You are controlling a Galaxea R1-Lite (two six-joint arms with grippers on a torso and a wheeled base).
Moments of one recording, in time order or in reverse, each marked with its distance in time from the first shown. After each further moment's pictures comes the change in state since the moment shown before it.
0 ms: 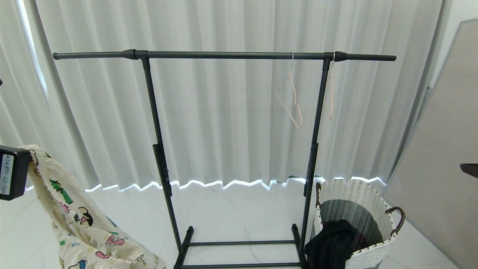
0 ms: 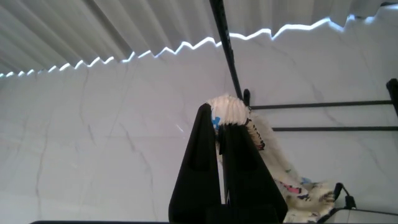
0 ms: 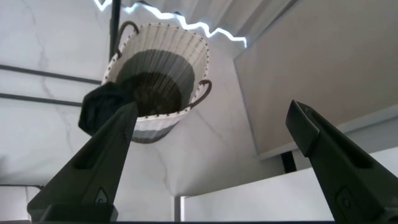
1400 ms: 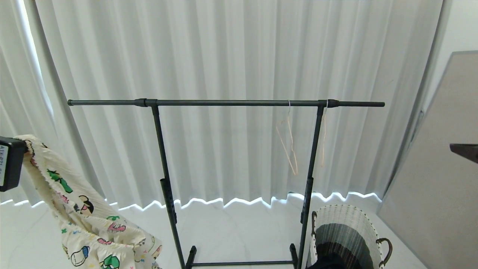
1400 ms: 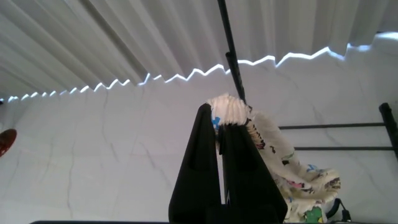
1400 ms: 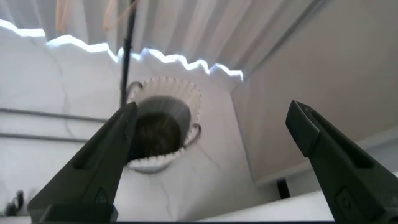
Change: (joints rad) left arm 0.001 0.009 -0.044 -0.002 0.001 0.054; right arm -0.001 0.009 0.028 -0.185 0.071 0.014
